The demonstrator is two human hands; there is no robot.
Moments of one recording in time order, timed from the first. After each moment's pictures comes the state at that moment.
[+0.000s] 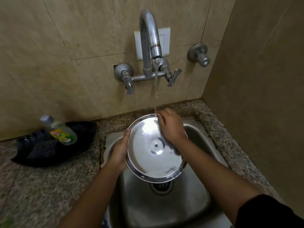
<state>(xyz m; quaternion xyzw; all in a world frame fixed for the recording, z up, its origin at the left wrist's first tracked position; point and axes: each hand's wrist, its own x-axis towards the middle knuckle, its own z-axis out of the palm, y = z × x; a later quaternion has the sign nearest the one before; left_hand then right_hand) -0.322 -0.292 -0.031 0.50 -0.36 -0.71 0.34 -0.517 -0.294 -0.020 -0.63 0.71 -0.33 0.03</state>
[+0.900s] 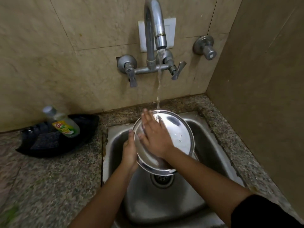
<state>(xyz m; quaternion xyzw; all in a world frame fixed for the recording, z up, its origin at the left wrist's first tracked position) -0.343 -0.268 -0.051 0.54 -0.31 -0.66 0.41 -0.461 -0.271 -0.055 -0.74 0.65 -0.18 0.04</state>
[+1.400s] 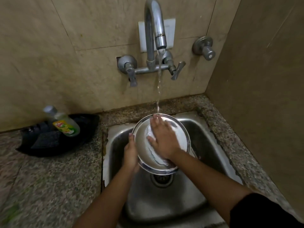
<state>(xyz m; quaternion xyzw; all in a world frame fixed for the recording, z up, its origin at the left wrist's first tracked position) -0.343 -0.264 -0.068 0.58 -0.30 -0.63 0.41 -0.486 -0.262 -0.080 -0.72 0.67 -0.15 0.05</state>
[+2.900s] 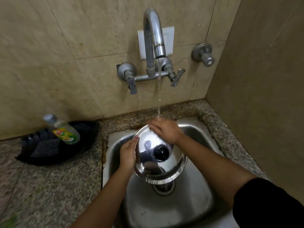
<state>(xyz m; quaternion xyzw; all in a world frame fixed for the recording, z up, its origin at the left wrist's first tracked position) -0.338 -0.286 -0.065 0.53 -0.37 -0.63 0.44 -0.521 -0.312 -0.047 -0.78 0.57 -0.25 0.06</state>
